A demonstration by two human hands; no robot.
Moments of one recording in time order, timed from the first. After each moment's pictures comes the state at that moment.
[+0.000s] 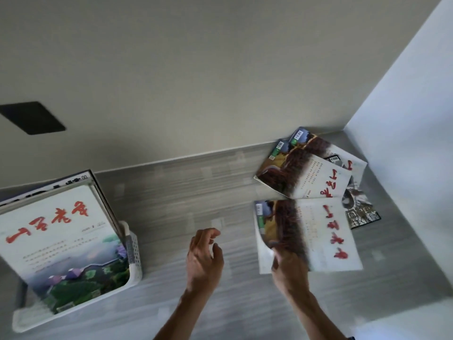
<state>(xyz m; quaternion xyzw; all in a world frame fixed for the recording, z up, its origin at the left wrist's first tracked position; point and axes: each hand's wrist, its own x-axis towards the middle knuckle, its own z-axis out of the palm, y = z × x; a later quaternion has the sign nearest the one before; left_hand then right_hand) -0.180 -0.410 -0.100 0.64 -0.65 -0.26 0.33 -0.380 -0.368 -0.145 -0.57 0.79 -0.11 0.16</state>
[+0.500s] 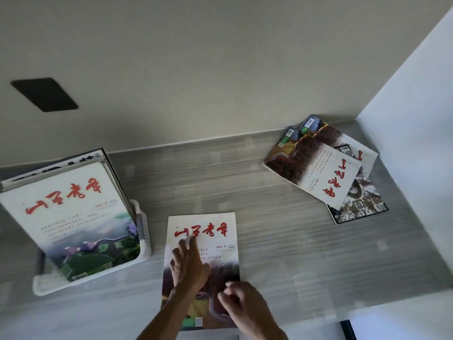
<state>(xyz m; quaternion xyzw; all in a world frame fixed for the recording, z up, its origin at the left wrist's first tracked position) -0.132 -0.375 -0.143 0.76 -0.58 -0.29 -0.09 -0.288 -0.282 -0.149 -0.65 0.65 -0.10 0.38</state>
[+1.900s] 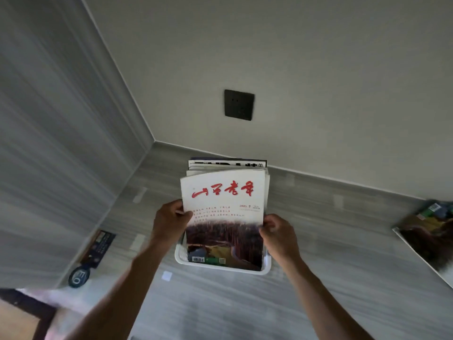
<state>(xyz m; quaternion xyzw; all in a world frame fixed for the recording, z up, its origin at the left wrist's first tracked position) 0.206 -0.407 -0.035 0.82 -0.37 -0.27 0.34 -0.045 -0.468 -0.061 -0.59 0.64 -0.22 0.45</state>
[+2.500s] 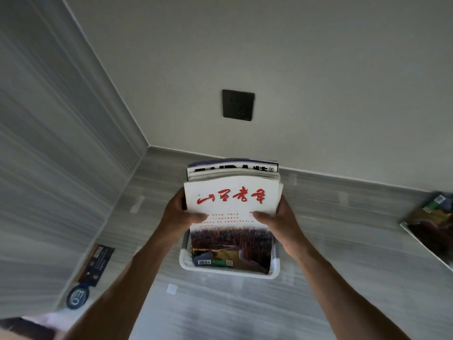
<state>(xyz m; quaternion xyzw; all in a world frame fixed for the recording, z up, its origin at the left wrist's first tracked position) 0.226 -0.442 -0.034 0.67 -0.31 -0.49 0.45 -0.022 -0.509 -0.064 -0.49 0.52 -0.32 0.62</state>
